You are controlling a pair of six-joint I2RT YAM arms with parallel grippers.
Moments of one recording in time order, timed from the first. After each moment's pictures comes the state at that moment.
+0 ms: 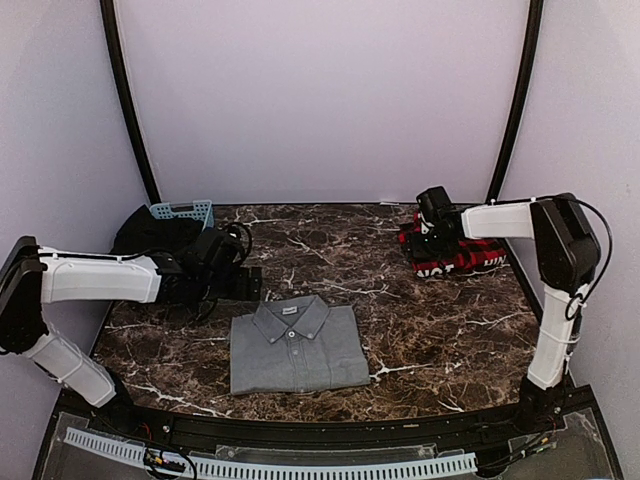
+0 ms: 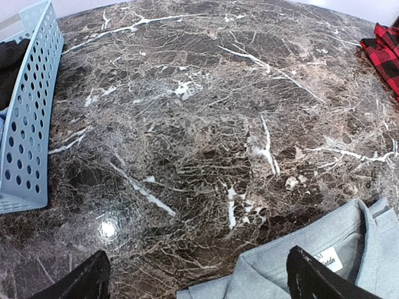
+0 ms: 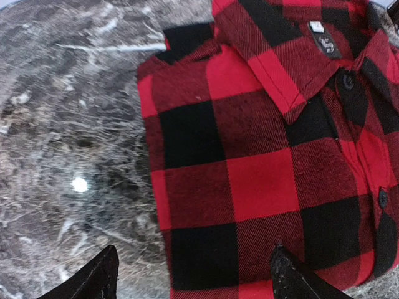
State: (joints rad) left arm -0.73 1.48 0.84 -0.19 -0.39 -0.47; right arm 0.40 1.91 1.30 -0.34 0.20 0.29
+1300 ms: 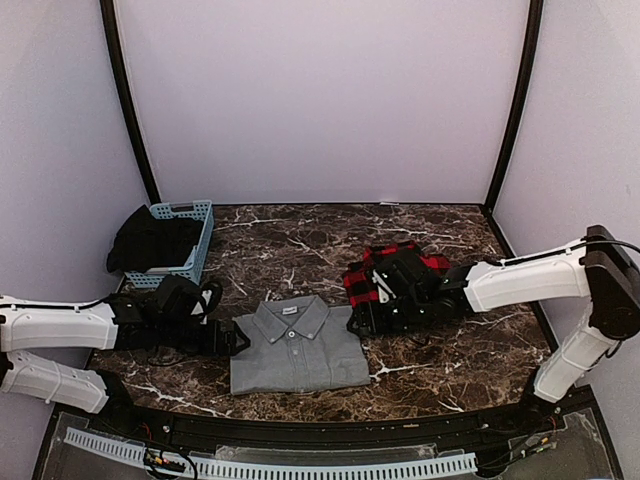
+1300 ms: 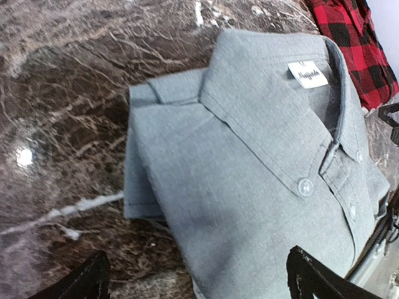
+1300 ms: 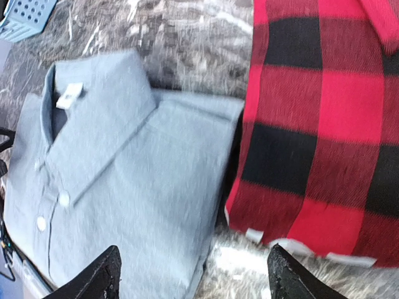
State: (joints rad) left arm -0.73 1.11 0.44 -0.25 0.07 -0.69; right arm 0.93 1.60 0.90 -0.23 -0.02 0.63
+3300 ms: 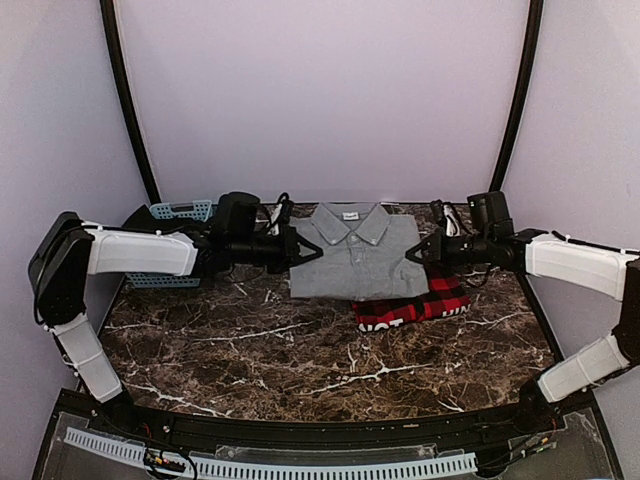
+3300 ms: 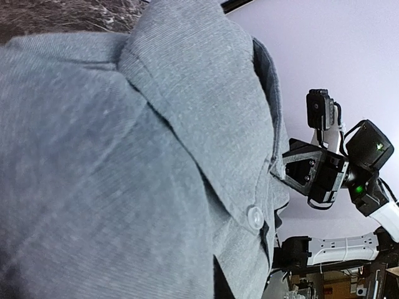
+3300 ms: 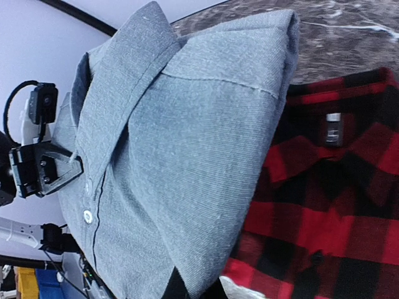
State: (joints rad) left arm -0.68 1.70 1.08 0.19 0.47 -0.85; right arm 0.40 1.35 0.86 -0.13 -0.53 0.53
